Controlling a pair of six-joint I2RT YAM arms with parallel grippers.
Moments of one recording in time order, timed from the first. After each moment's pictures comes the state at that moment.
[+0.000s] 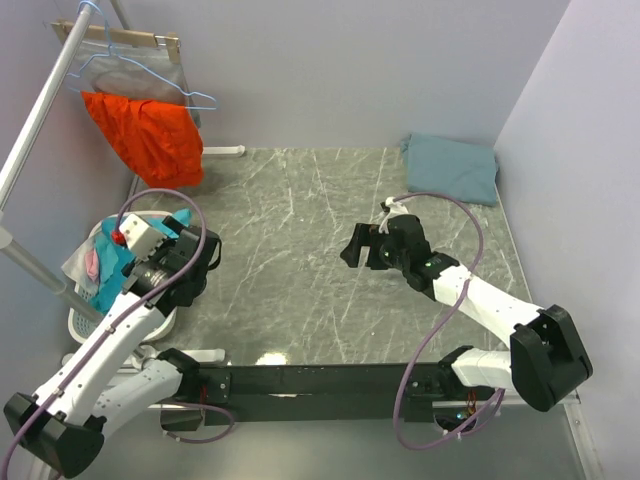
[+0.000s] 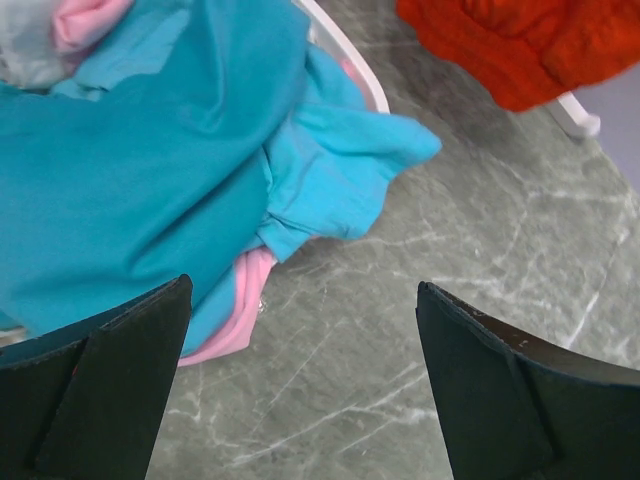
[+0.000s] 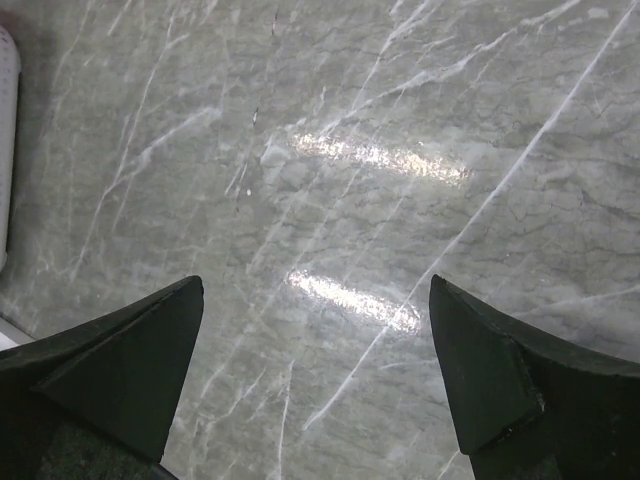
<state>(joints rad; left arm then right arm) -0.49 0.86 0.86 -0.90 -1.01 -1.19 0.52 1.22 0.67 -0.03 -0.09 0.54</state>
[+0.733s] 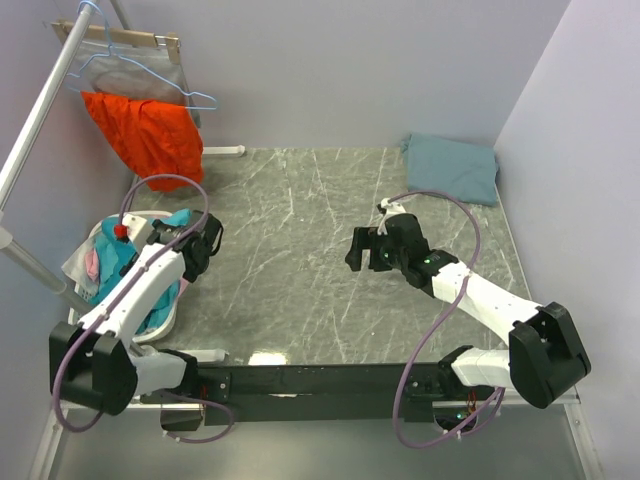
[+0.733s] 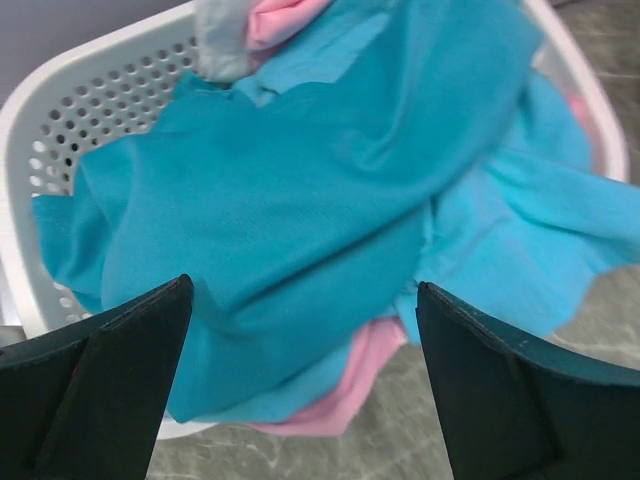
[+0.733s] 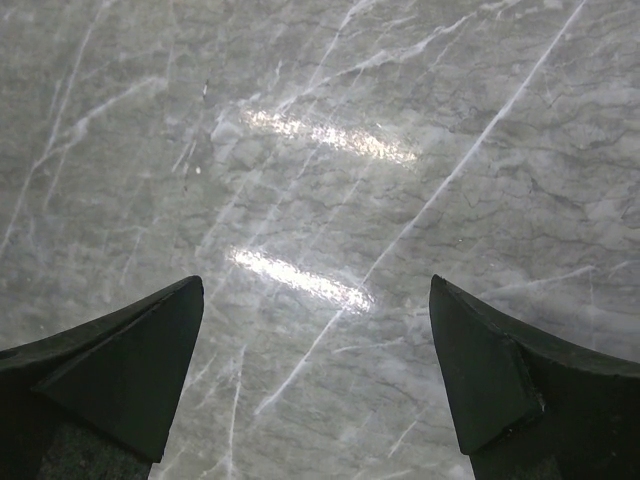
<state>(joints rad) -0.28 1.21 0.95 -1.17 -1.07 -1.47 0.52 1.25 0.71 -0.13 -0.05 0.43</state>
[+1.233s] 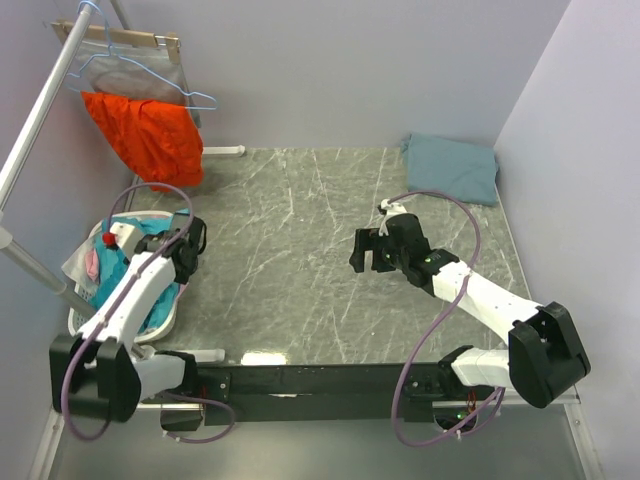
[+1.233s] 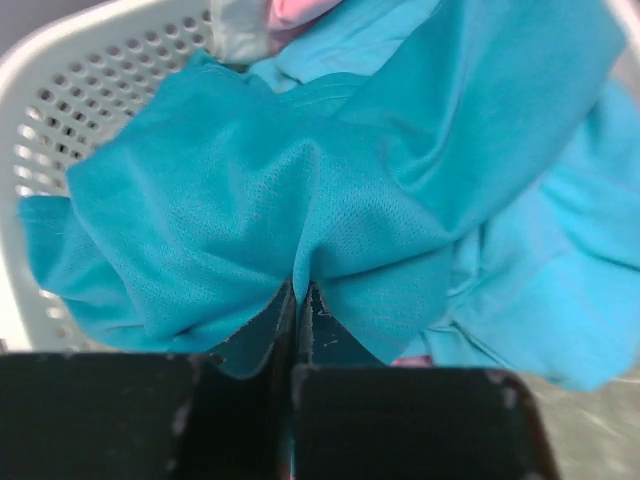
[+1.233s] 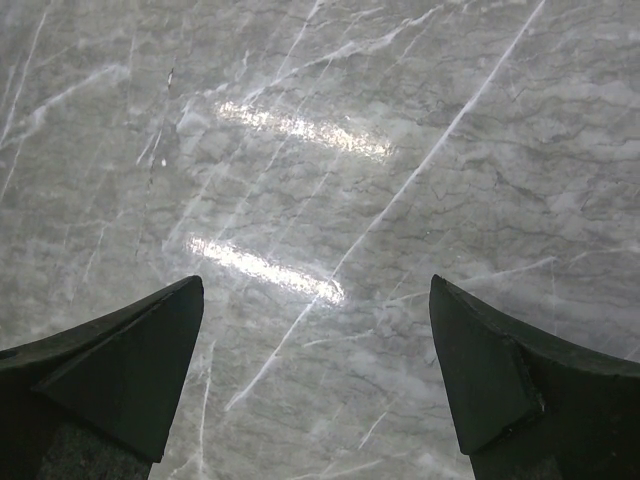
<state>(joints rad) -0.14 1.21 0.87 -1.02 -1.00 -1.35 0.51 1.25 0.72 -0.17 -0.03 0.37</state>
